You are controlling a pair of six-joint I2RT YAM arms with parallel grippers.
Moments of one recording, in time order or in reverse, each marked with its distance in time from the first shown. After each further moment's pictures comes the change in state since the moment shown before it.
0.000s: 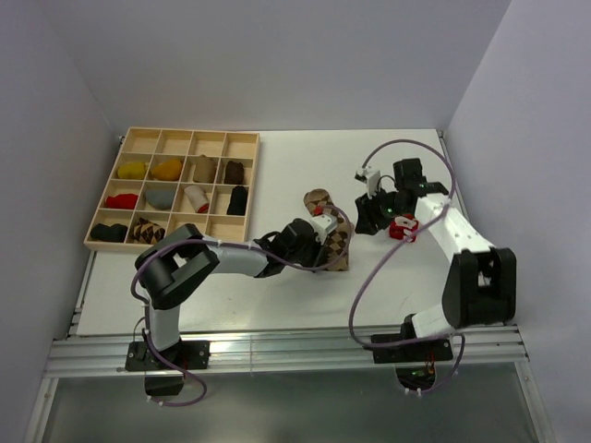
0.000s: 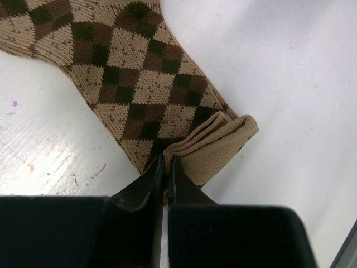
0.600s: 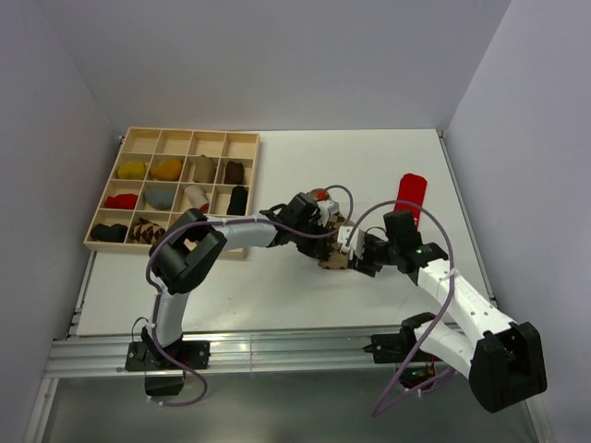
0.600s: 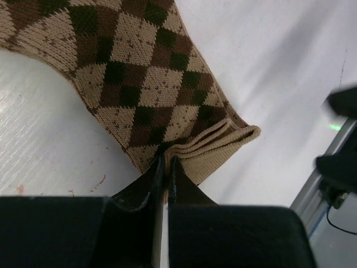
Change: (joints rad) left arm 0.116 0.131 0.308 -0.409 0.288 -0.086; right arm 0.172 -0.548 -0.547 0.272 0.027 -0.463
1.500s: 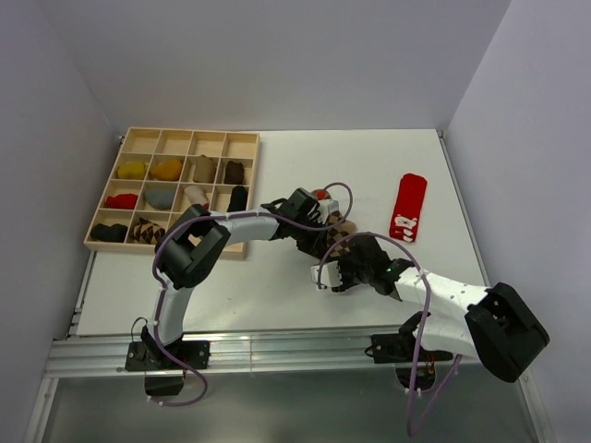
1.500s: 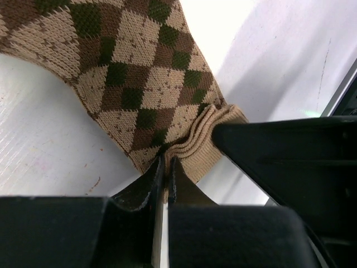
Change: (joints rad) left arm 0.038 0.067 0.095 -0.113 0.145 -0.015; right arm 0.378 0.137 -0.202 0.330 0.364 -0.222
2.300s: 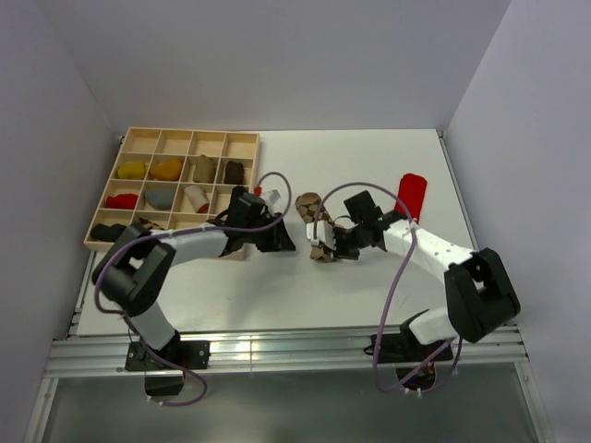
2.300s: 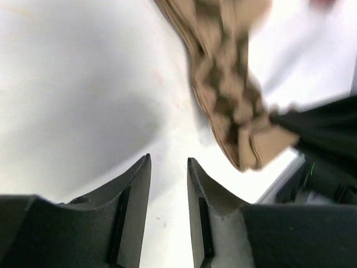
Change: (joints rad) left arm 0.148 -0.352 -0.452 0.228 -0.108 -0.272; right arm -0.142 0.253 0.402 -0.353 -0.283 0.108
